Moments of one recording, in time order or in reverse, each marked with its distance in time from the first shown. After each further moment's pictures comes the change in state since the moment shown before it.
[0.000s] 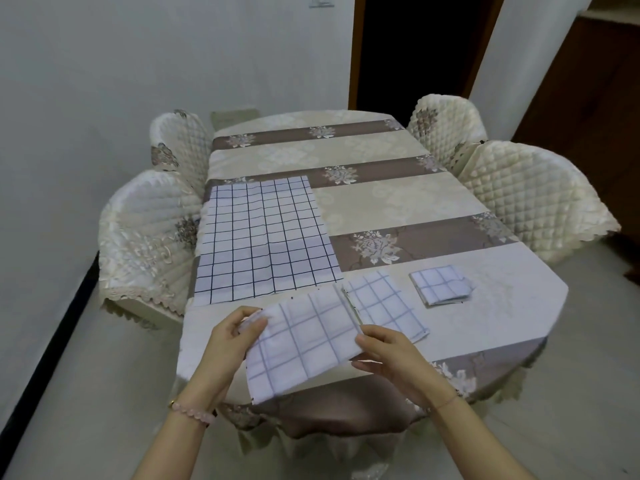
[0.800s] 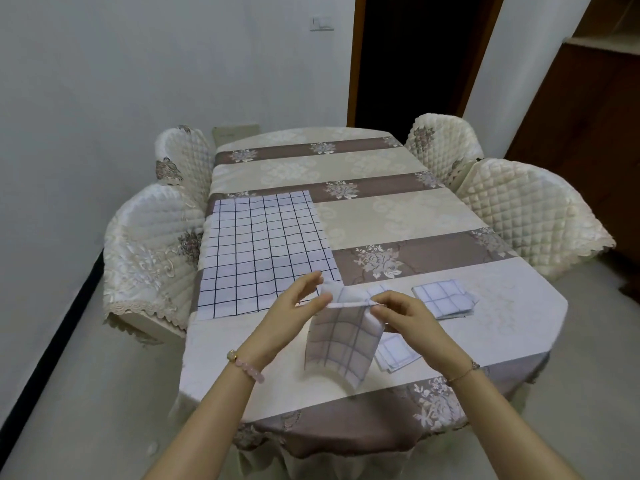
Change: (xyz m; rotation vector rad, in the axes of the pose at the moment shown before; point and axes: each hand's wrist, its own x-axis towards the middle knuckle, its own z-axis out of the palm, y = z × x) left_hand 0.042 0.044 0.054 0.213 -0.267 0.090; right_hand 0.017 -0.061 -0.006 -0.378 0.104 -0.307
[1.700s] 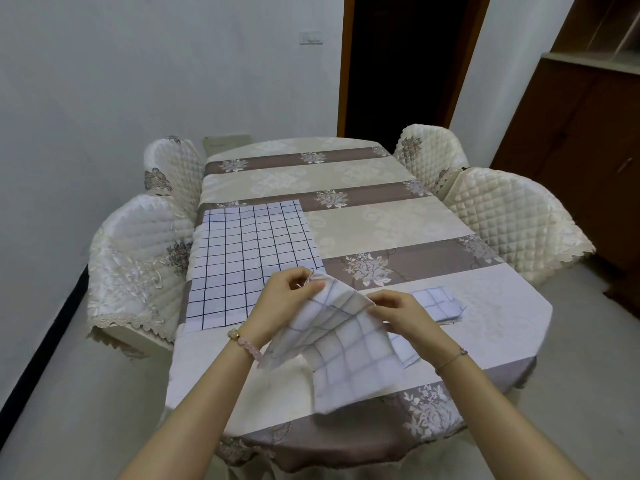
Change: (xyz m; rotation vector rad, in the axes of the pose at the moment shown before) left_hand 0.030 0.024 0.003 0.082 0.104 0.131; right_hand 0.020 0.000 -0.017 0.004 0.027 0.116
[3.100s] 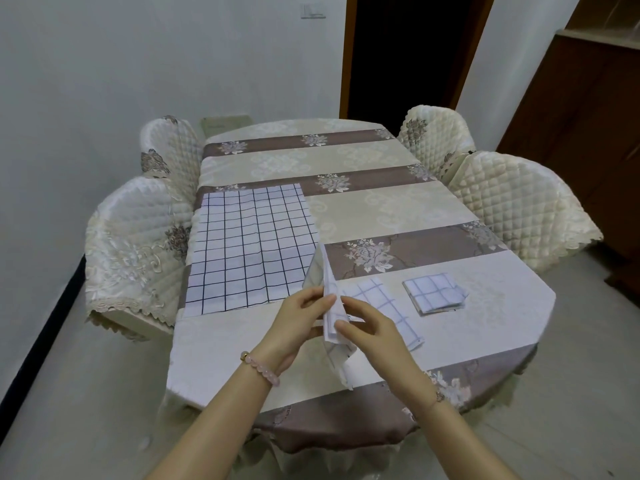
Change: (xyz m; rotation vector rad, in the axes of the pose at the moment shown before) left_hand -0.037 -0.014 0.033 -0.453 -0.074 -0.323; right_hand -0.047 0.006 0.060 0.052 0.052 -0.106
